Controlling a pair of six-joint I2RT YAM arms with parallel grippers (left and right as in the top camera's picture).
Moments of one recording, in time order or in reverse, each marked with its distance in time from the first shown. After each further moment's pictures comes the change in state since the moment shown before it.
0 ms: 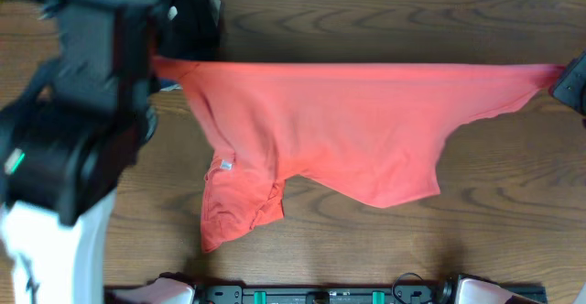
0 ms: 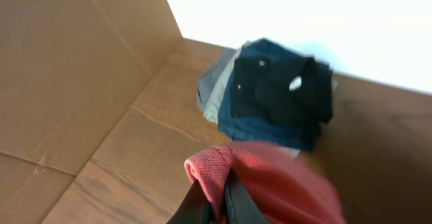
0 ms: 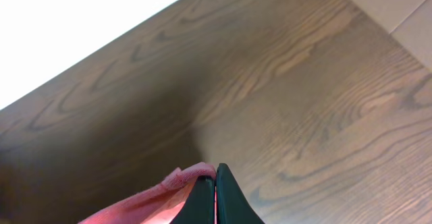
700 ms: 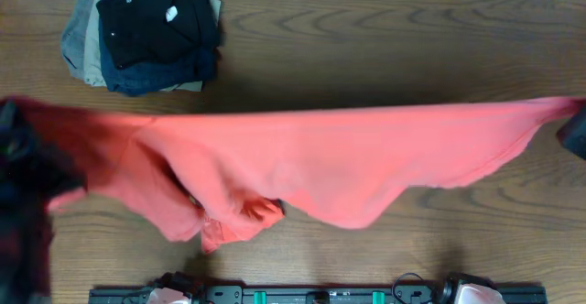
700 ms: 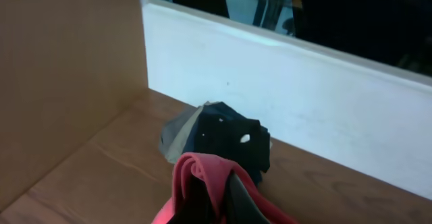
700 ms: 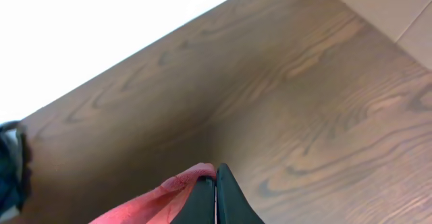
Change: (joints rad) left arm 0.002 -0.259 0.016 0.101 0.113 0.000; right arm 0.000 -0.159 0.002 -0.028 -0.039 -0.006
